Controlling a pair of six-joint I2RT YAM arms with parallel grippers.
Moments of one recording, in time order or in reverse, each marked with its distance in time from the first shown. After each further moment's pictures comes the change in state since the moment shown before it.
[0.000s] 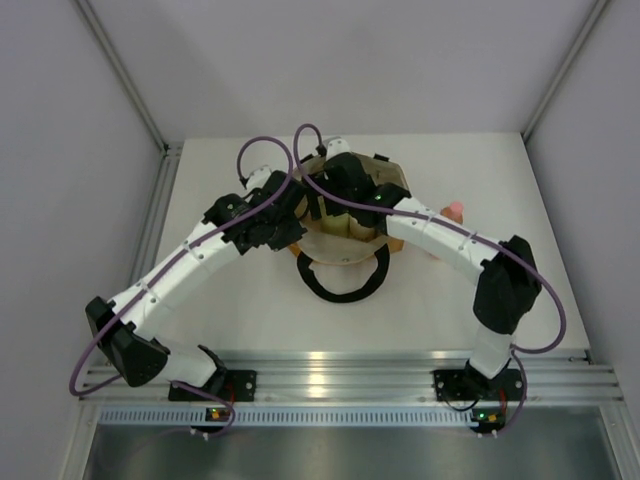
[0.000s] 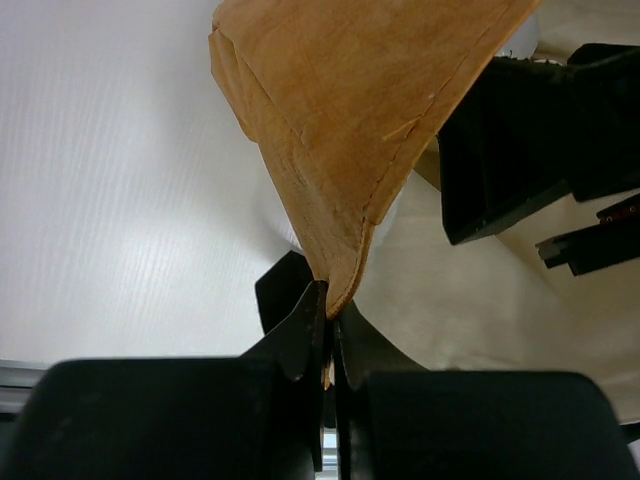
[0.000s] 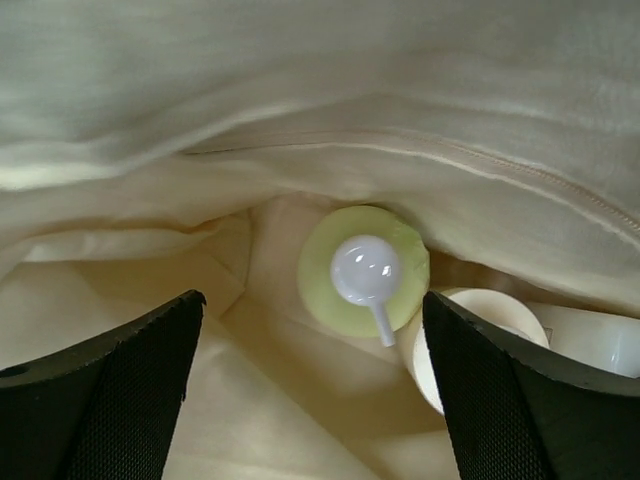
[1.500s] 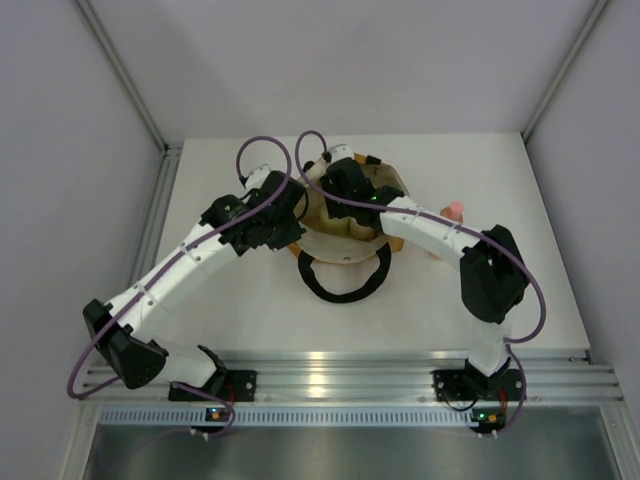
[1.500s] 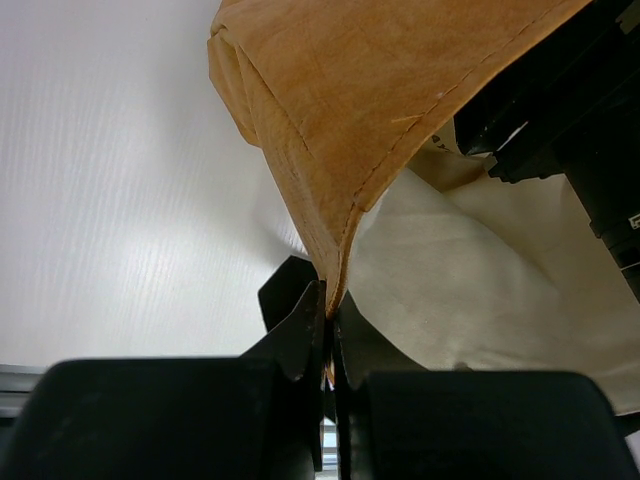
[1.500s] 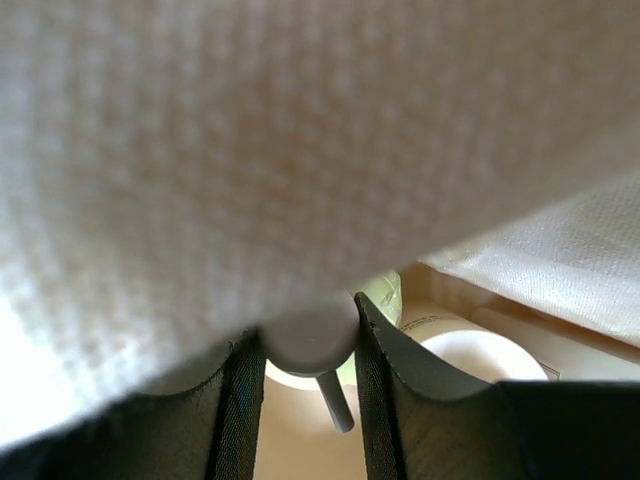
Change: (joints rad) left arm 0.000 -0.014 -0.003 0.008 0.003 0.021; right arm -0.064 0.094 -0.057 0.084 -0.014 0.002
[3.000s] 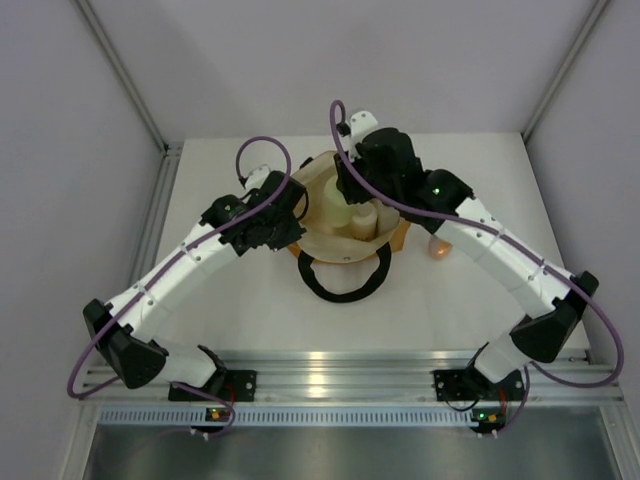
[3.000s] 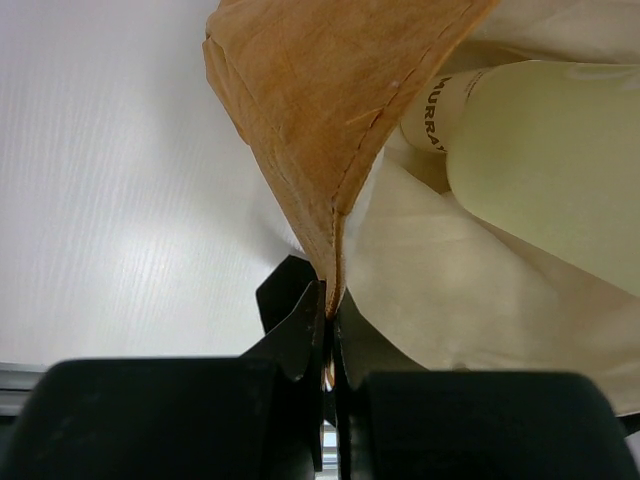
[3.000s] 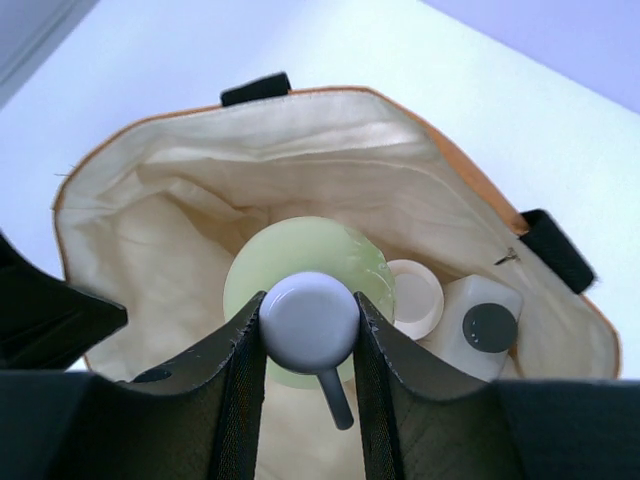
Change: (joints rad) left arm 0.000 0.001 0.000 0.000 0.000 -0.011; right arm 0.073 -0.330 0.186 -0.321 -0.061 -0.159
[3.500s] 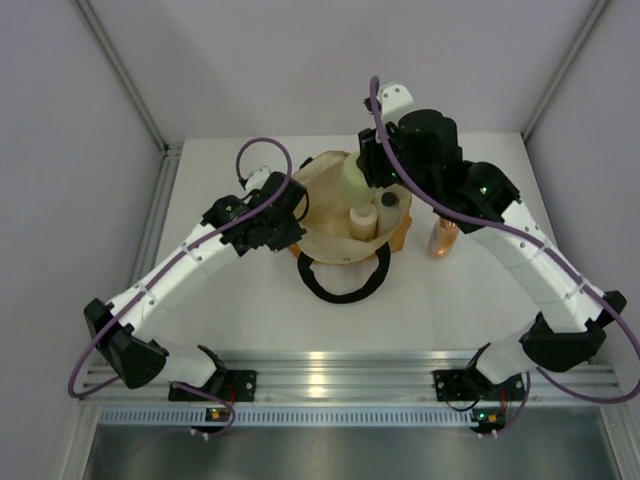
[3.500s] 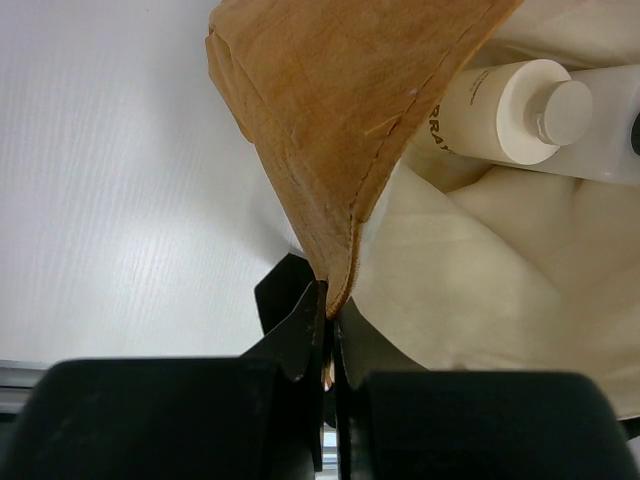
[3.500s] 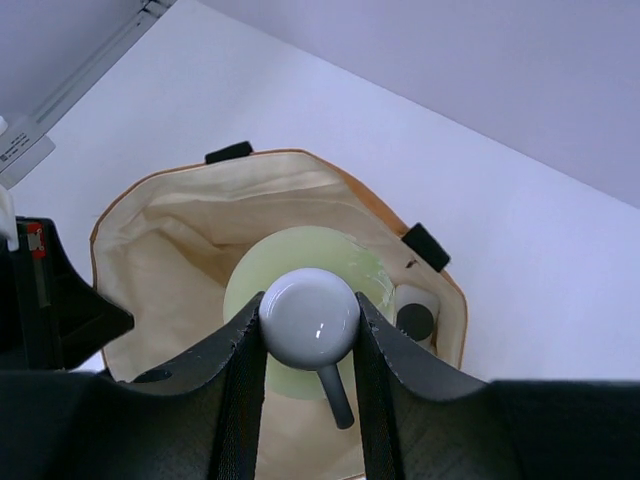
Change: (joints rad) left arm 0.000 0.002 -0.008 0.000 0.000 -0.012; right arm 0.004 -0.070 0.190 -0.124 0.068 -0.042
